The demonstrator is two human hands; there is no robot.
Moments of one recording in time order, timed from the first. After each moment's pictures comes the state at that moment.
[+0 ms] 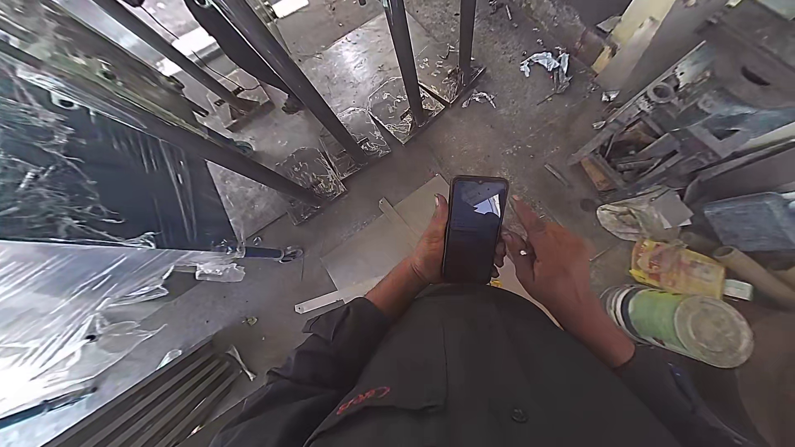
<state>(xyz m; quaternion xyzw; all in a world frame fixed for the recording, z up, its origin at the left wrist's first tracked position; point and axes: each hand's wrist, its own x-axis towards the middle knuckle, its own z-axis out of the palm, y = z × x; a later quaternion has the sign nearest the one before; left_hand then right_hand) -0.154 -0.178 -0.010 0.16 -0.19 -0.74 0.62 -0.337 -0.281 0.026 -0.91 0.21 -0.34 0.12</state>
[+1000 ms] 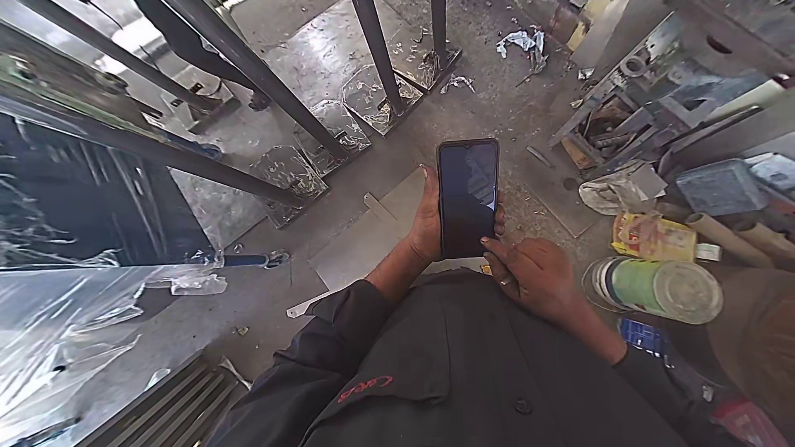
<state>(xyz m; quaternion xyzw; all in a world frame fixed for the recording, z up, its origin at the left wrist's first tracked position) -0.162 -0.207 -0.015 0.13 -0.22 -0.74 0.62 -0.371 -0.260 0.006 -0.92 0.13 -0.36 0.11</state>
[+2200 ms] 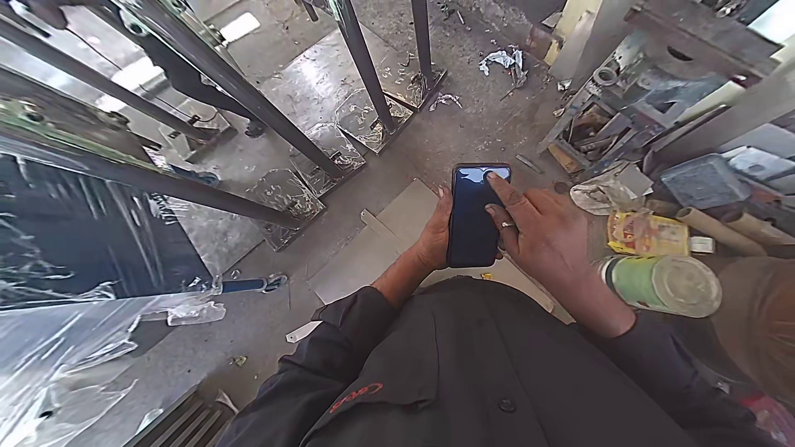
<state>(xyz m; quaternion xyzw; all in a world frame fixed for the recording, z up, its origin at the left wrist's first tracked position) -0.172 -0.208 -0.013 0.15 -0.25 -0.72 0.63 -0.343 -0.287 0.059 -0.92 0.24 -0.31 -0.01</state>
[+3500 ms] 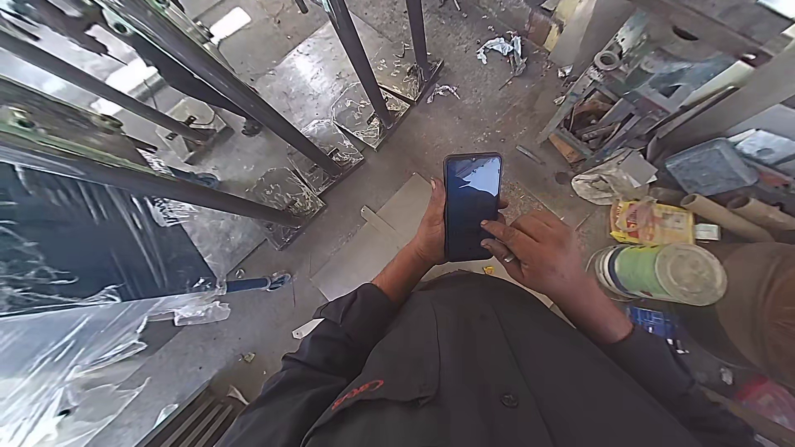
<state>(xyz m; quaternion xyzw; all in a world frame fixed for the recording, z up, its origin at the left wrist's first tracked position) -0.177 -0.214 -0.016 0.19 -0.26 -0.71 0.62 -0.372 -0.282 0.022 -0.92 0.15 -0.36 0.07</state>
